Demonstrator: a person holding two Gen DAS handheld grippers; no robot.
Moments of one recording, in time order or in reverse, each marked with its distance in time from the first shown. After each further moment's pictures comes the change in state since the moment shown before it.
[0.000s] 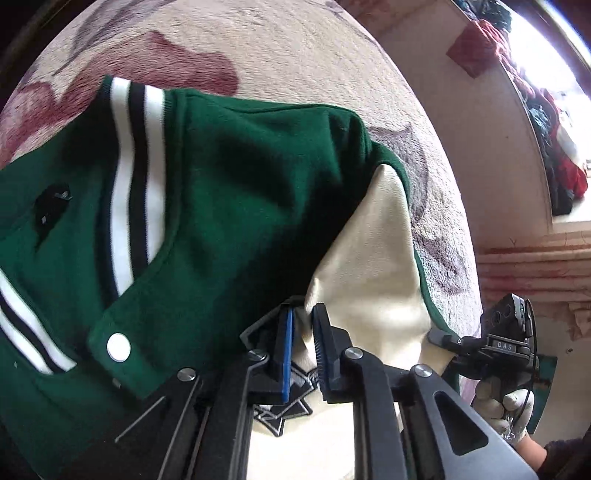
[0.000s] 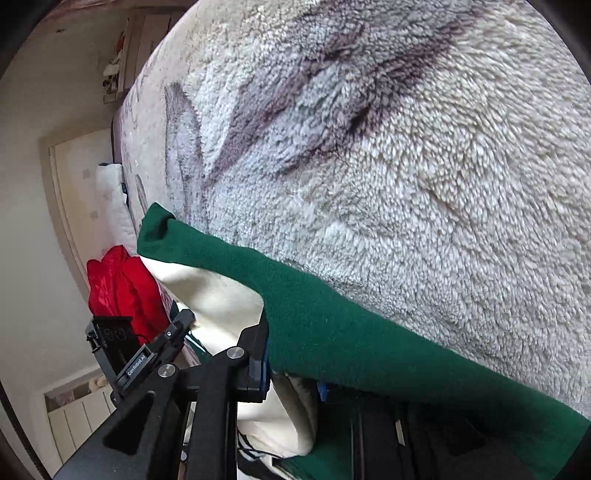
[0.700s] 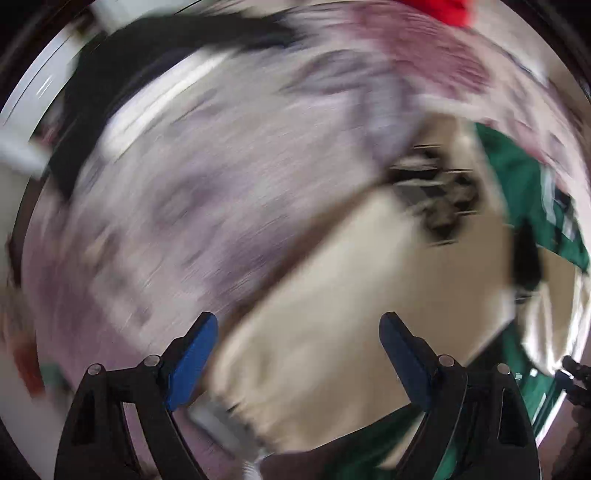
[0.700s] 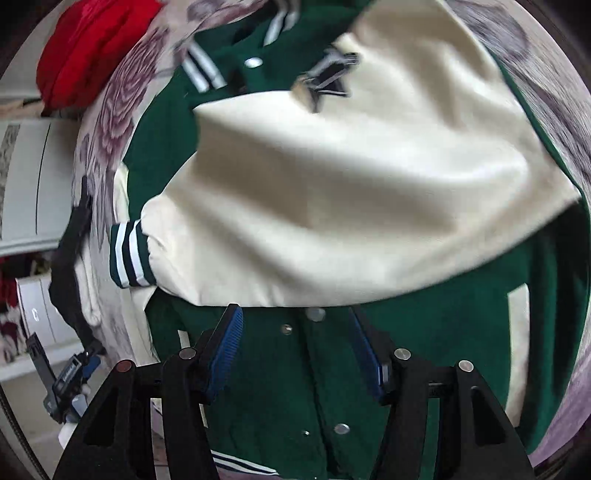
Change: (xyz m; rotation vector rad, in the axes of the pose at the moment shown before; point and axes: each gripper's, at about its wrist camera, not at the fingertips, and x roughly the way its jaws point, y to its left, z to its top) left arm -0.182 0.171 -0.553 -1.097 -0.341 0.521; right arm 0.105 0.138 -0.252 -0.877 0.308 -0.598
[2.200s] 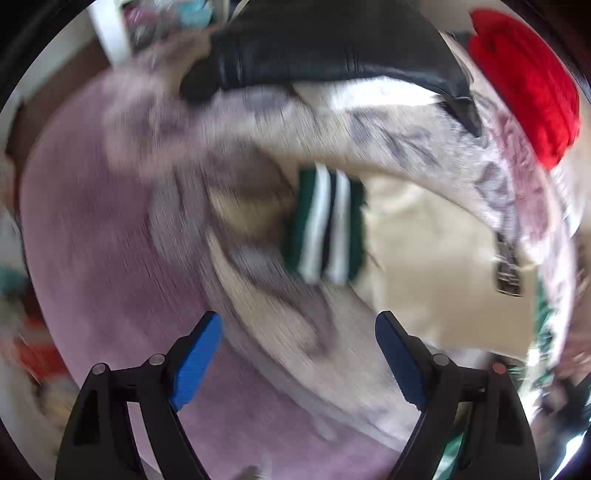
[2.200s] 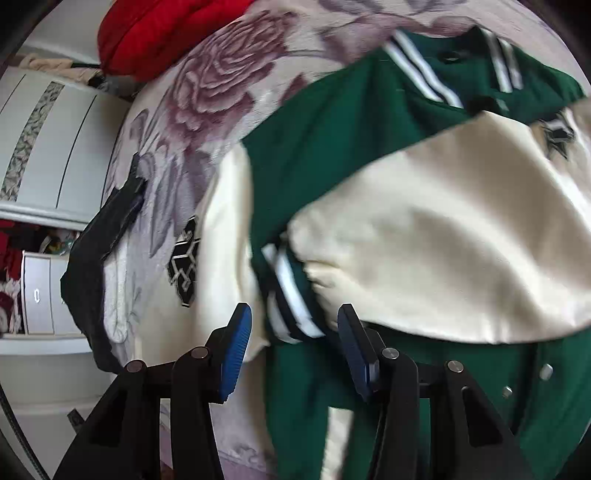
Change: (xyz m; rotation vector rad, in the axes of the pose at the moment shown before) left arm 0.027 0.203 -0.026 -0.415 -0.031 -0.238; right arm 0.048 0.191 0.002 -0.087 -0.137 0.062
